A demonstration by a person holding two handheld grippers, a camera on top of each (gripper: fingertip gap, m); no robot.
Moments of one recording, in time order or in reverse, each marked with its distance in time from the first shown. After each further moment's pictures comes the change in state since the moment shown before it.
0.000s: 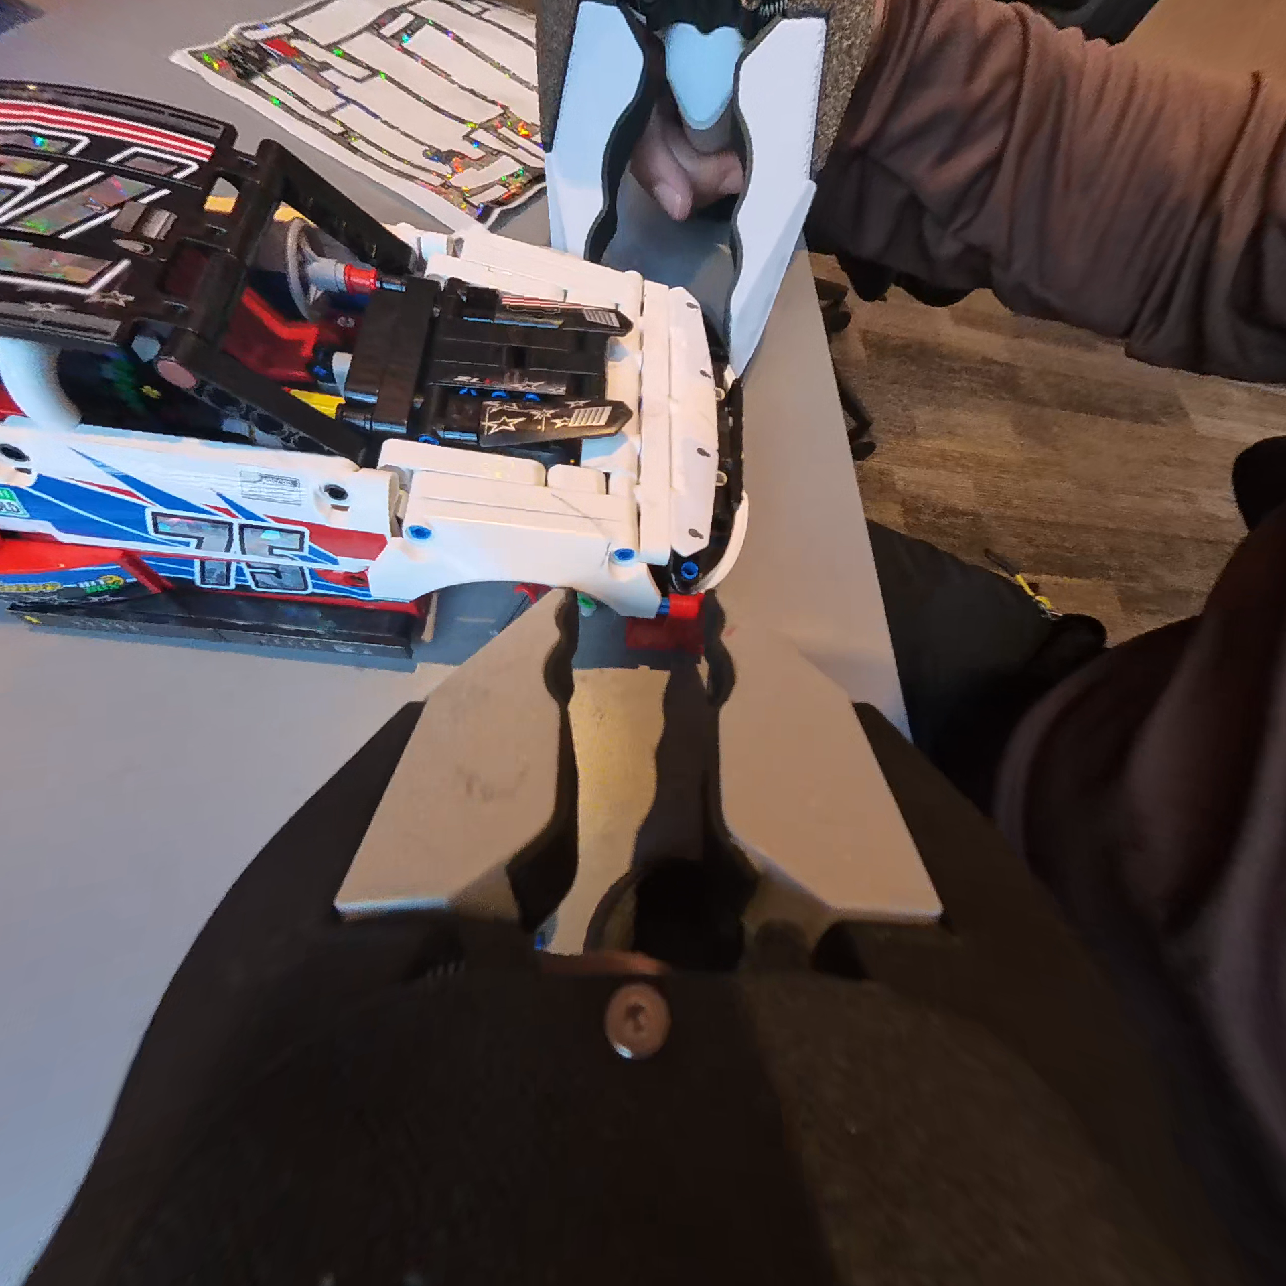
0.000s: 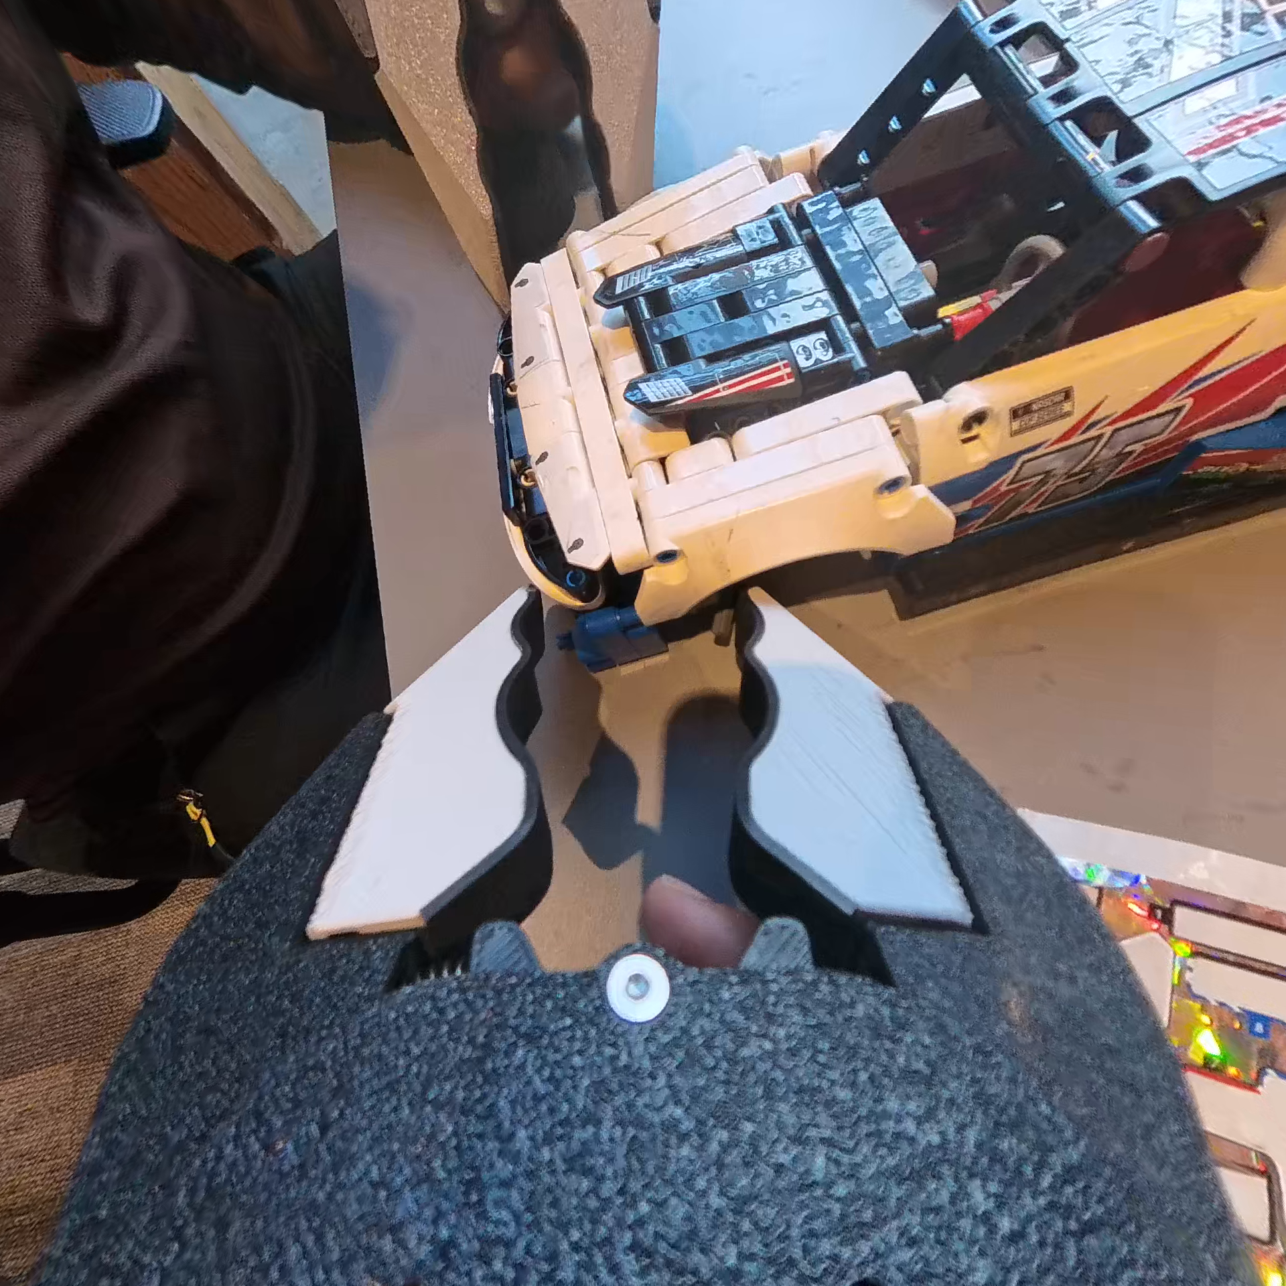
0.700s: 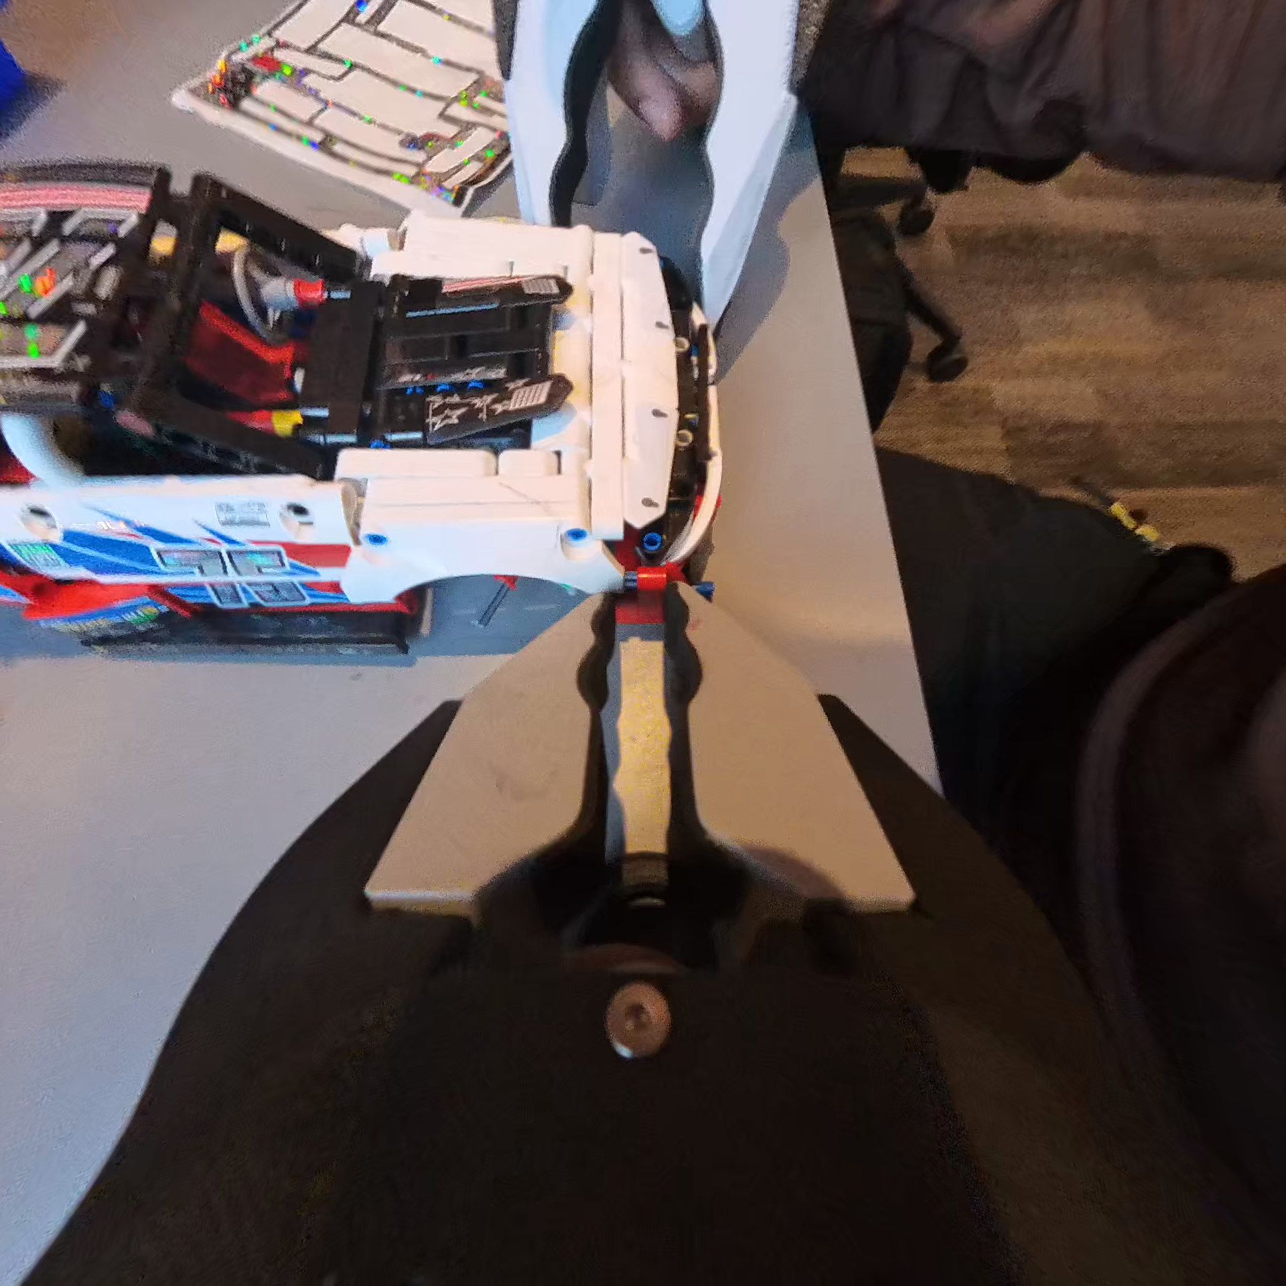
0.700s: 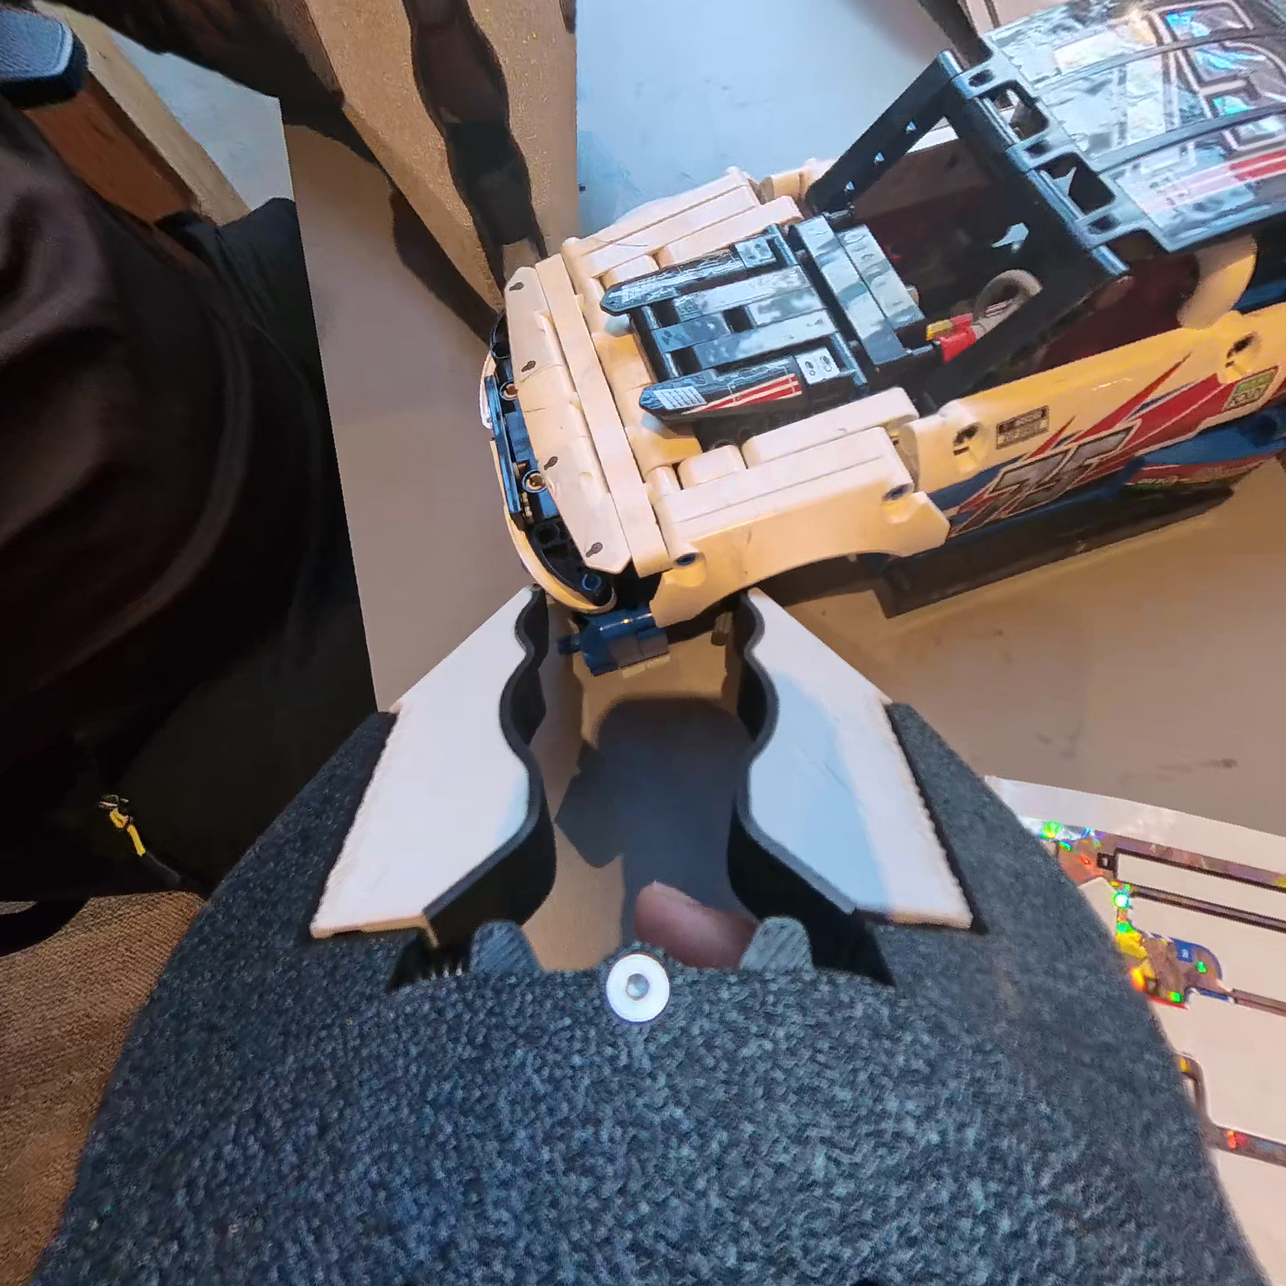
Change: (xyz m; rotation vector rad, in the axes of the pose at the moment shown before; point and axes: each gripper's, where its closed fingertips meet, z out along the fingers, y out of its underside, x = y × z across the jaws) left arm 0.007 0.008 0.002 -0.078 -0.105 0.156; right arm 0.001 0.001 -0.006 -0.001 0.096 -0.064
